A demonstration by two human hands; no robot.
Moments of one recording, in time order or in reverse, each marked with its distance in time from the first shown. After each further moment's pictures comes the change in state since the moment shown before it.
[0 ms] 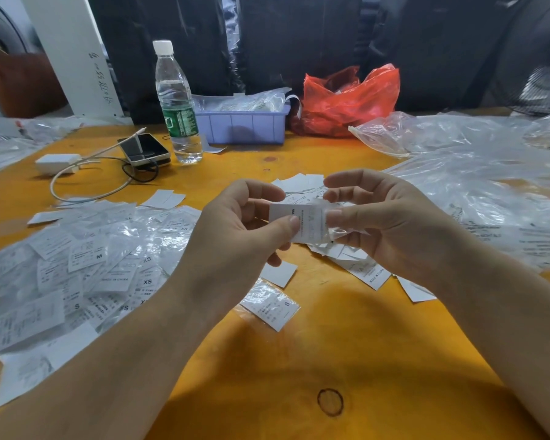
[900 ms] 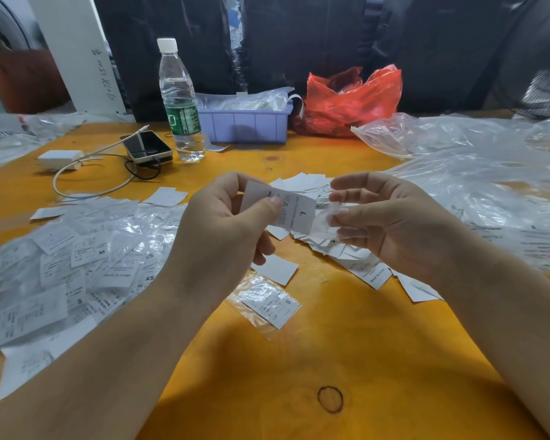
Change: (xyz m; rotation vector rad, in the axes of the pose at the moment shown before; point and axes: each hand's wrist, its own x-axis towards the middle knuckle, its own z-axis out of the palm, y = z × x) left_hand 0.000 0.004 -0.007 0.065 0.106 0.053; right_hand 0.001 -0.001 -0.002 -0.002 0.058 0.041
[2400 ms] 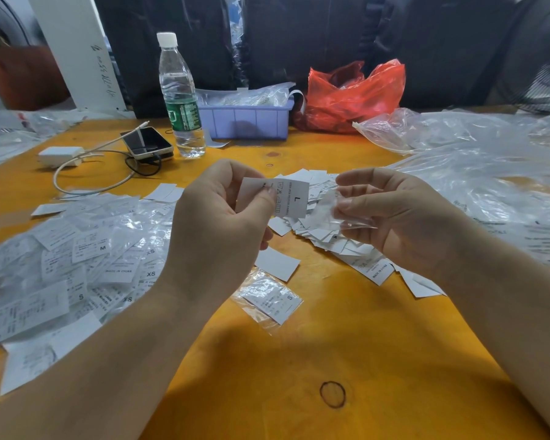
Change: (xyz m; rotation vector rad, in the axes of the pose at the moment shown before) left_hand -0.002 0.003 0.006 0.169 0.167 0.129; right_hand -0.001 -0.001 0.002 0.002 0.069 0.022
